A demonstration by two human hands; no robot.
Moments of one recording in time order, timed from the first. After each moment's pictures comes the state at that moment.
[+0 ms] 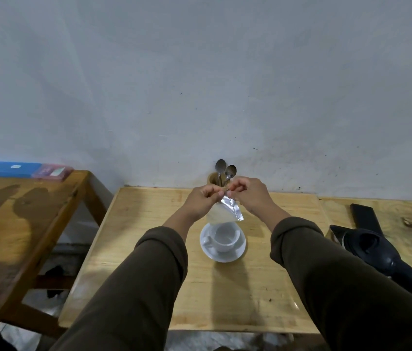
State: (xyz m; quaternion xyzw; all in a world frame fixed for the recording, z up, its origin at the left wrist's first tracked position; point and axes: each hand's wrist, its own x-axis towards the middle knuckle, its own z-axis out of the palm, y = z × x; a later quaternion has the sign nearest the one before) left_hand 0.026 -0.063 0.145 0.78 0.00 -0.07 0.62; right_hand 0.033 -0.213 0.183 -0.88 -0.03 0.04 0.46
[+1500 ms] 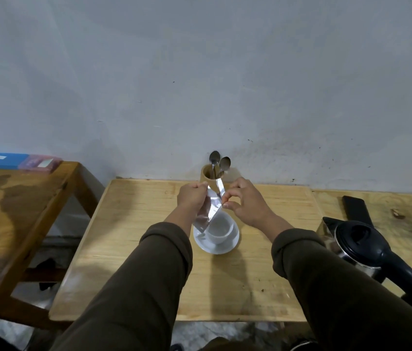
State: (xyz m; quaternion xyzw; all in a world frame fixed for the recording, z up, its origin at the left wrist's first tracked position) left_hand 0.032 -0.080 0.134 0.73 0.26 -0.05 0.63; right_hand 0.008 -0.227 0.164 -0.93 -0.16 0.03 0.33
